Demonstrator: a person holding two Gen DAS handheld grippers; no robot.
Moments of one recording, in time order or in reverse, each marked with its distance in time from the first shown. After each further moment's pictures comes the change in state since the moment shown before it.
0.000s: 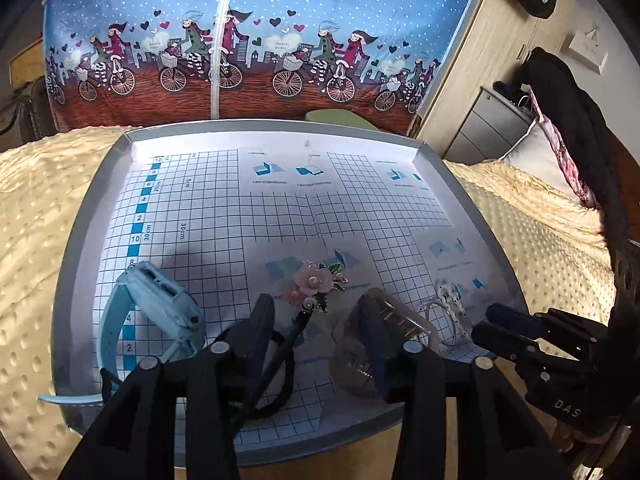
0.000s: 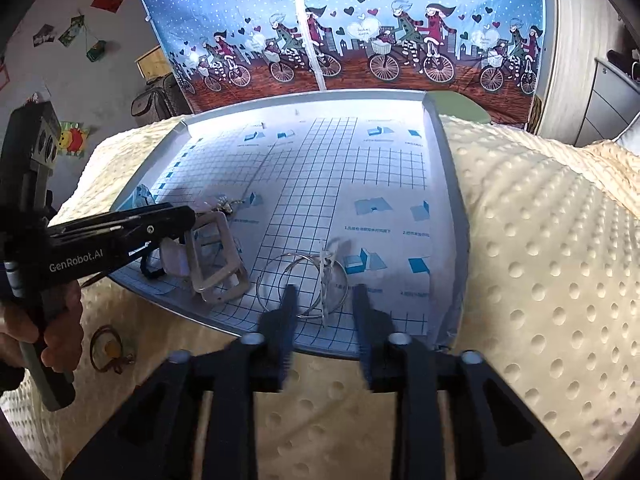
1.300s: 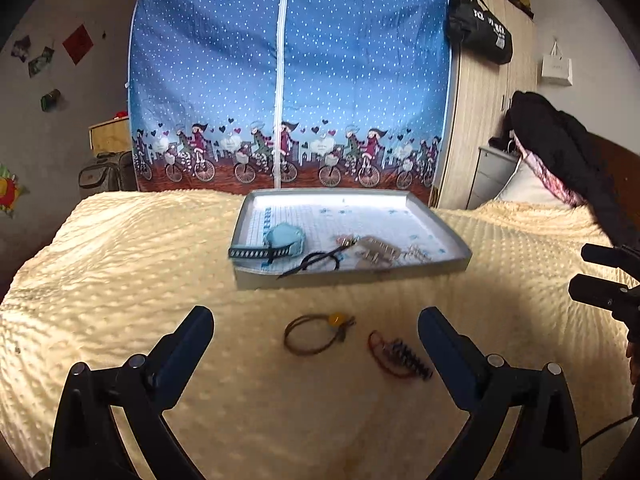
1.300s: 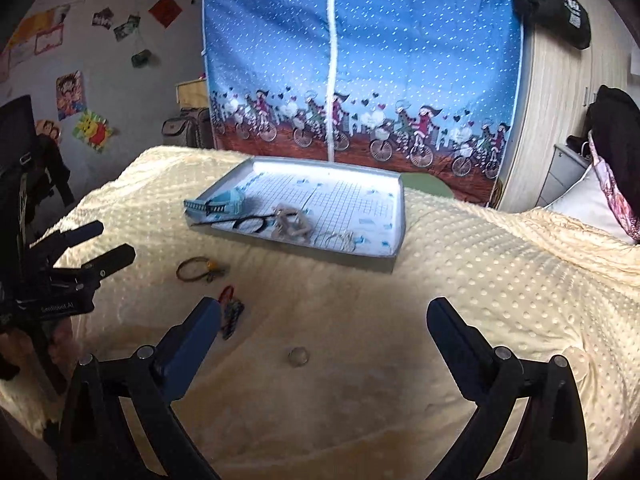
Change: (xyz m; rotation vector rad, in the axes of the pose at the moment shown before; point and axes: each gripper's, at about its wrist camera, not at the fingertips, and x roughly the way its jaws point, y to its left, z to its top) left arm -0.197 -0.012 -0.167 0.068 -0.374 0.206; right arm -0.206 0.049 -0.113 -0.171 -0.247 -0.096
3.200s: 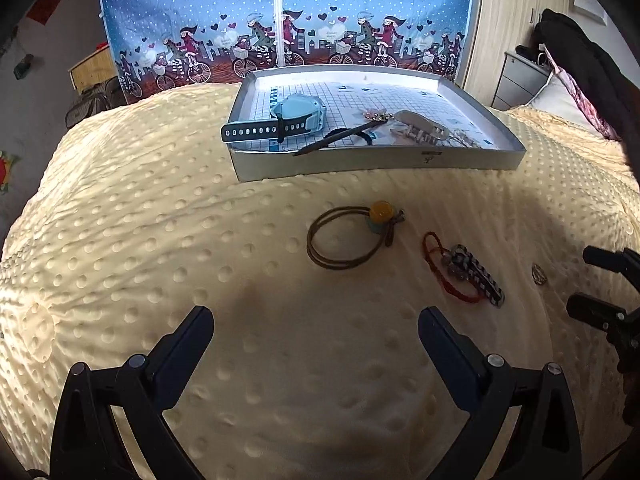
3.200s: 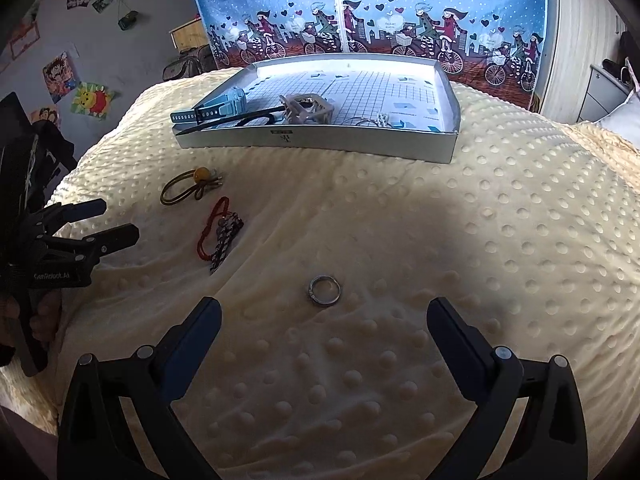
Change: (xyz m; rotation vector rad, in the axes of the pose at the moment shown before) left arm 0.078 0.013 -0.021 0.025 0.395 0.040; right arm 0.098 0.010 -0.048 0.081 0.277 0.113
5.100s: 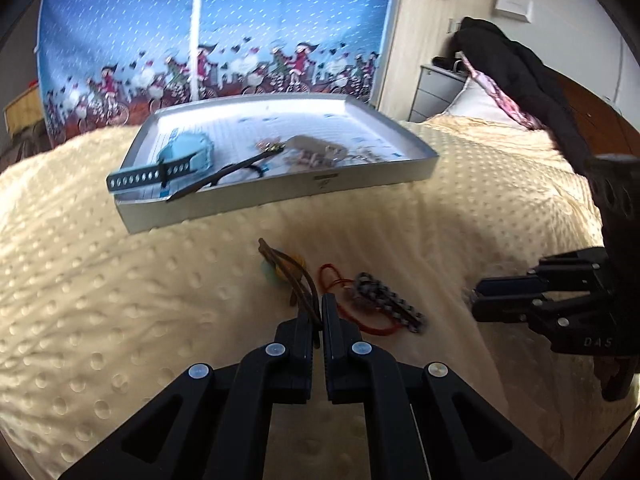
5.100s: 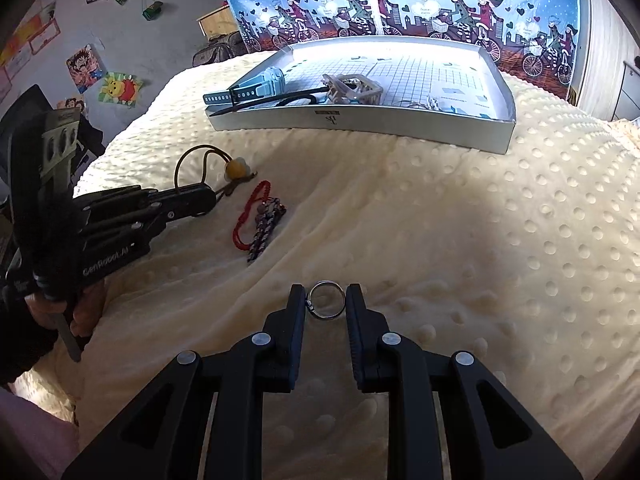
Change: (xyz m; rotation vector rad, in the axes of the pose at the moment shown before) left arm 0.008 -0.039 0.000 0.152 -0.138 -0.270; right arm 0.014 0.015 -0.001 -0.035 0.051 0.128
